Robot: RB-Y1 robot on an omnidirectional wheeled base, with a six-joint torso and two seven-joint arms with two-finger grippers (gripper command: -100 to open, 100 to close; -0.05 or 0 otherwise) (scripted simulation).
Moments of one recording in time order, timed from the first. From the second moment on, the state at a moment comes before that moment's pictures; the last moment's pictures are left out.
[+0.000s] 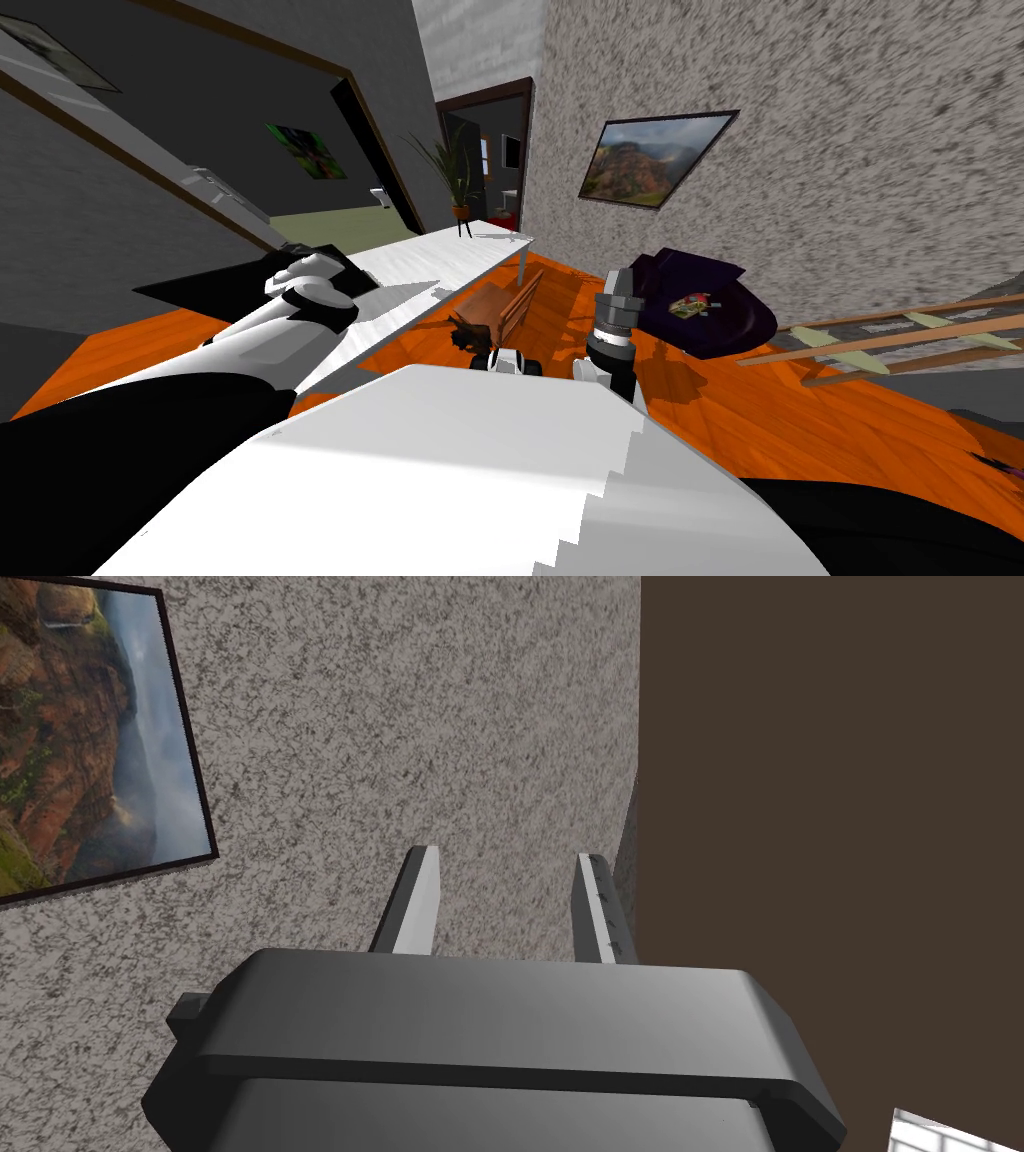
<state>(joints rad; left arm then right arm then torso) -0.75 0.81 1.14 -0.51 -0.01 0.12 0.17 0.54 -0.04 0.07 -2.32 0.07 -0.59 0.14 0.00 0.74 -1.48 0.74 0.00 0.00</state>
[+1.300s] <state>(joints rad) -0.72 0.96 1.27 -0.45 -0.37 0.32 0.45 0.54 -0.04 0.07 -2.32 0.07 -0.59 0.14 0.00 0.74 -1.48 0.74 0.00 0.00</state>
